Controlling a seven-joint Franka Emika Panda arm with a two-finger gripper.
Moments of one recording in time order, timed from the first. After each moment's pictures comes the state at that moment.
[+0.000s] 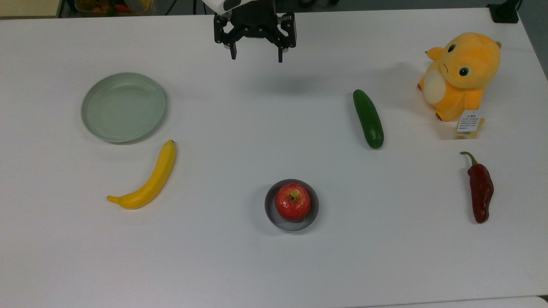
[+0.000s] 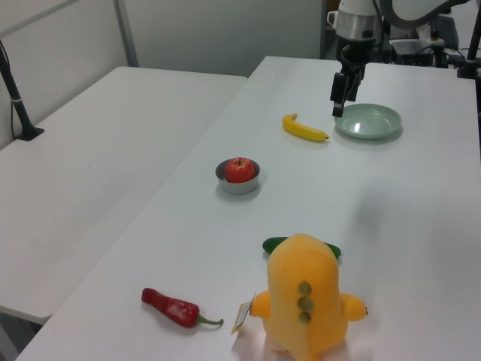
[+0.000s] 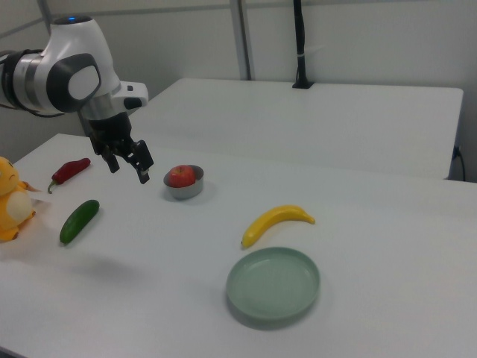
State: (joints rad) arm 0.17 0.01 0.01 -1.87 0.02 1.96 0.20
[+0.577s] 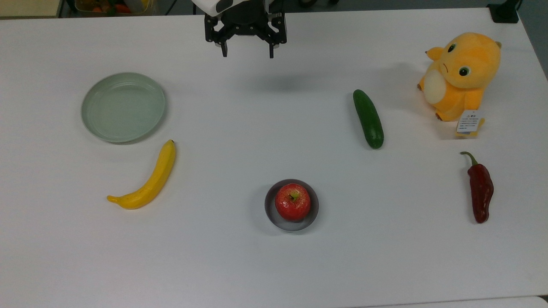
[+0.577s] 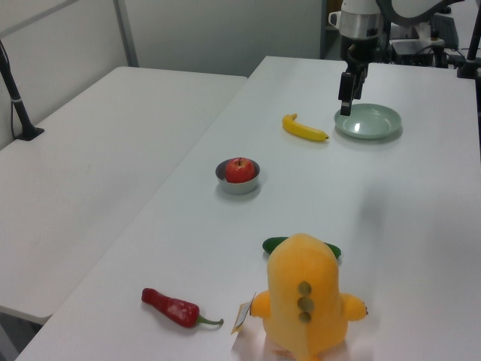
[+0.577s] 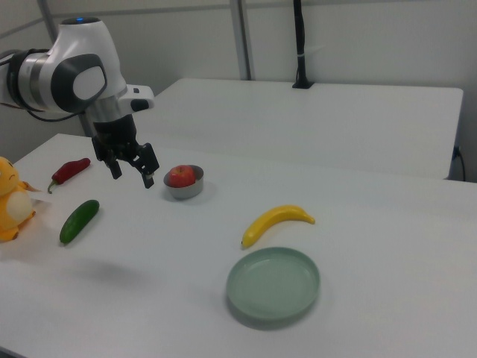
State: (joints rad) arm 0.14 0.00 0.00 -1.87 0.02 1.91 0.11
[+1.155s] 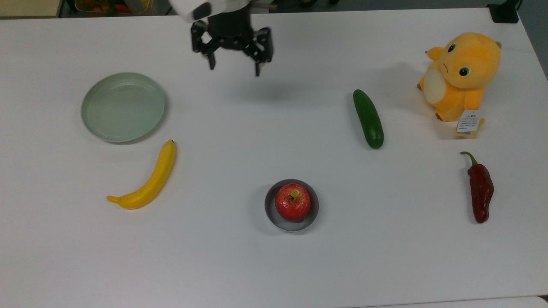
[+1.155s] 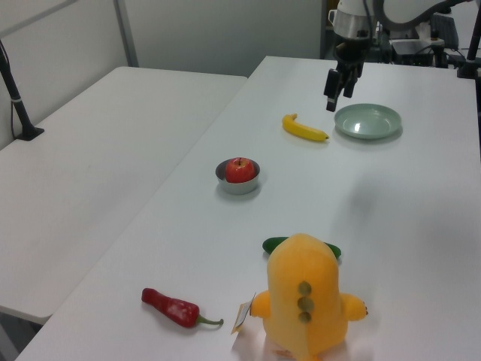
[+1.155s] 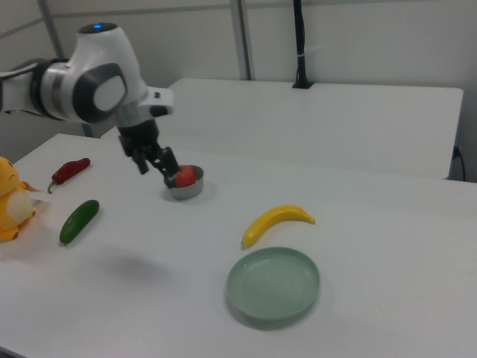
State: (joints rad) arm 0.09 0.05 0.00 -1.87 0.02 2.05 0.23
